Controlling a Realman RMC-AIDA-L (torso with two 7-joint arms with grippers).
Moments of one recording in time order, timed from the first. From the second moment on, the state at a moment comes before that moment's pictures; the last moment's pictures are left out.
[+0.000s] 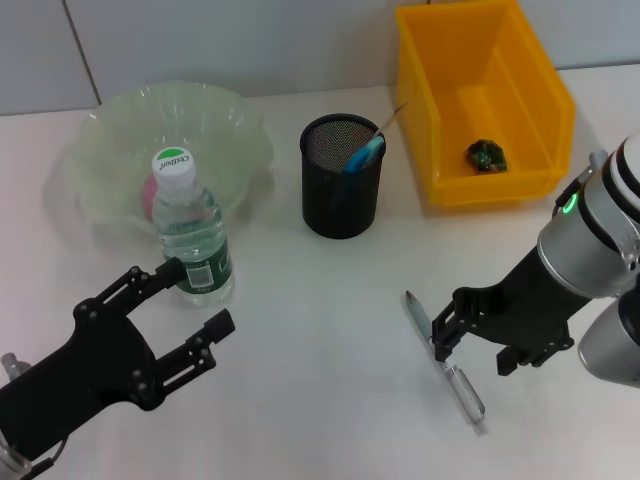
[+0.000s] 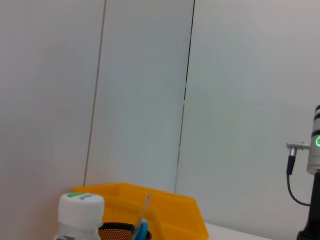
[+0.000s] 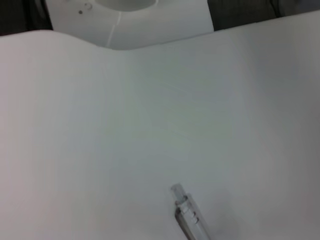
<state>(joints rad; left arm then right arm) -0.05 -2.07 1.49 0.66 -2.17 -1.44 2.30 0.54 2.06 -1.57 -1.55 -2.55 -1.77 0.66</state>
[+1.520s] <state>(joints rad) -0.09 -2.07 1.49 0.61 -2.21 -1.43 2.32 0.58 2.04 -1.60 -1.39 -2.55 -1.73 0.50</state>
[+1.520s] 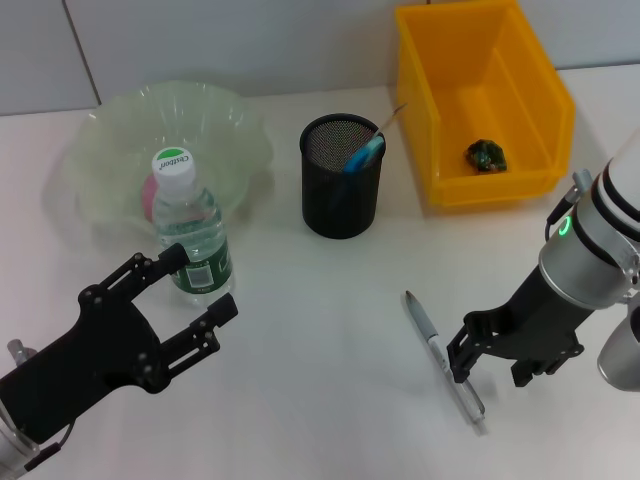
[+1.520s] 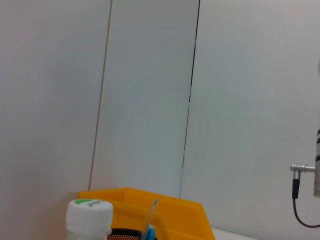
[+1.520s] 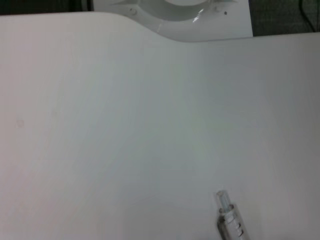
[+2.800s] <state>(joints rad) -0.09 -2.07 1.50 0.61 -2.21 -1.43 2.32 0.61 2.05 -1.64 -1.35 -2.55 -1.66 0.46</state>
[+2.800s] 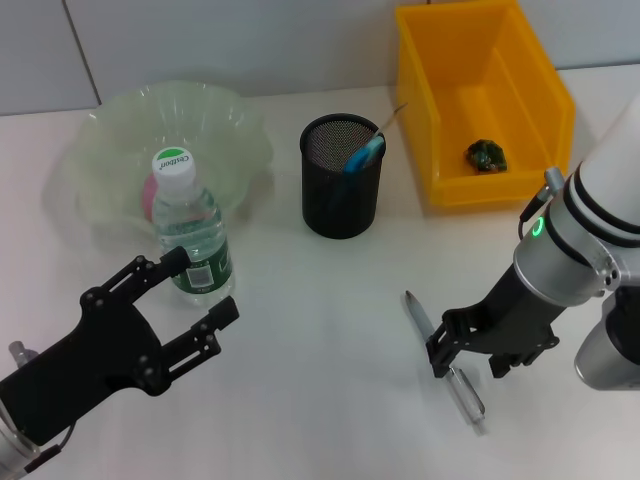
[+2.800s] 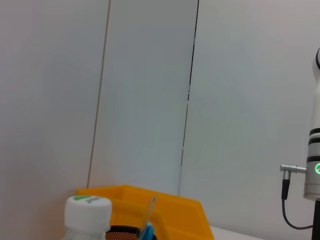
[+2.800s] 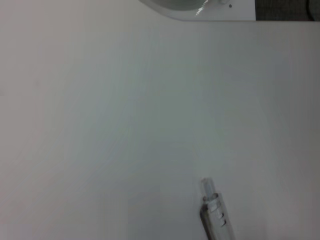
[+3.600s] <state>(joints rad) -0.09 -2.07 1.49 0.60 -2.21 -1.43 2.32 0.62 2.06 -1.67 -1.31 -2.56 -1.65 0.46</state>
